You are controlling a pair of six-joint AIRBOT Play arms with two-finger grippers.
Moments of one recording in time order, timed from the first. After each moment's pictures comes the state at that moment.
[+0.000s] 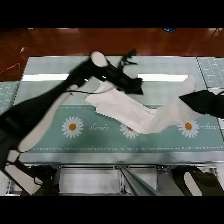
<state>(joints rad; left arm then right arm) -0.54 -1.79 1.75 0.65 -1.21 -1.40 -0.10 -0.59 0.92 -0.92 1.24 1.61</state>
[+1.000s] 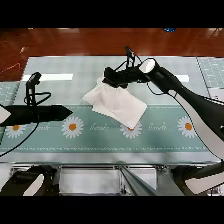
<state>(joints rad) -0.09 -0.73 0.65 0.95 -1.05 -1.40 0.46 -1.72 1.48 -0.66 0.78 1.61</state>
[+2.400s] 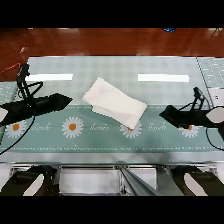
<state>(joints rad) -0.09 -0.73 0.66 0.82 -0.86 -1.40 -0.04 -0.88 0.54 -1.04 0.92 1.76</state>
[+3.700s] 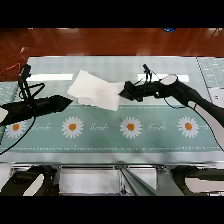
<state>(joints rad) -0.09 -0.73 0.66 0.84 -0.88 -1.40 0.29 -1.54 1.14 -0.46 0.87 1.36</state>
